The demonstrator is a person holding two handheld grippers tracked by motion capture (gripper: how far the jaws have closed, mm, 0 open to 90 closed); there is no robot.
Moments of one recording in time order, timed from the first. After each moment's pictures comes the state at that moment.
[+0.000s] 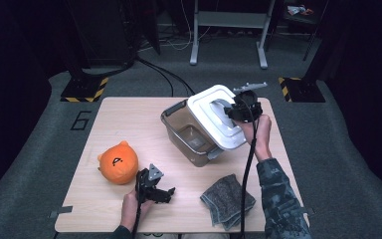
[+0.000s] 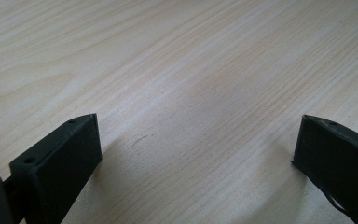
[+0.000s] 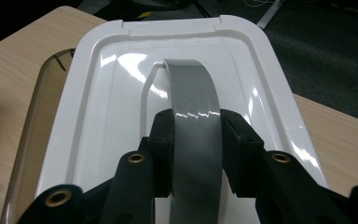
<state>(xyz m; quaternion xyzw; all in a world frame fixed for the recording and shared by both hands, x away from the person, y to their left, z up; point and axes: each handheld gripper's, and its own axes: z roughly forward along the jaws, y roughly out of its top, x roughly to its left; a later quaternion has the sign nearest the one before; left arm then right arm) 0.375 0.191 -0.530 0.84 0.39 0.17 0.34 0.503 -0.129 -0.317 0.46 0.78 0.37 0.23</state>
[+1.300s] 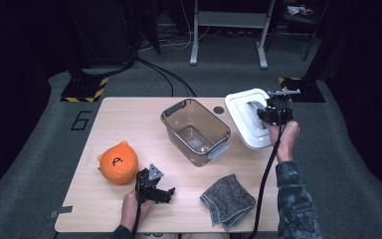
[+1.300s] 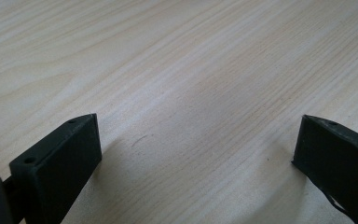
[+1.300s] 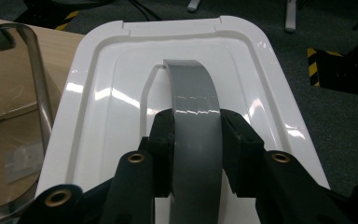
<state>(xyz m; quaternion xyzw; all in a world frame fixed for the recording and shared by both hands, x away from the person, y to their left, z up) 0.375 0.191 -0.531 0.83 0.39 0.18 0.35 0.511 -0.216 -0.343 0.56 0.70 0.33 0.28</state>
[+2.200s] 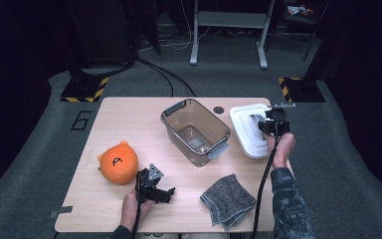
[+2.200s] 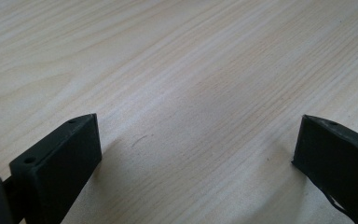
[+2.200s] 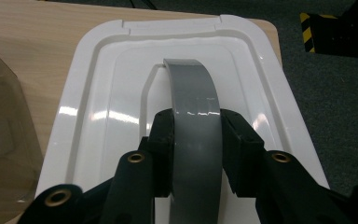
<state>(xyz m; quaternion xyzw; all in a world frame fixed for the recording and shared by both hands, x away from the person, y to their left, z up) 0.375 0.191 -0.531 0.83 0.39 0.18 0.34 0.520 -0.227 -0.403 0.61 0.68 0.30 0.26</state>
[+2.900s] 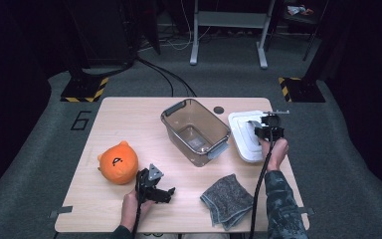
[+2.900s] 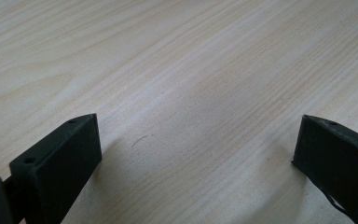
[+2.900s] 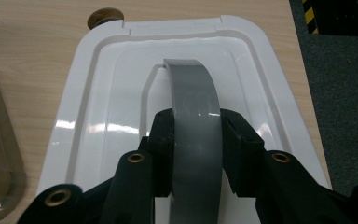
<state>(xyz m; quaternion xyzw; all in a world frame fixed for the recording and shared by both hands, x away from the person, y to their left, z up) 0.375 0.191 -0.531 0.83 0.39 0.18 0.35 0.527 -0.222 -0.437 0.63 0.67 0.29 0.25</state>
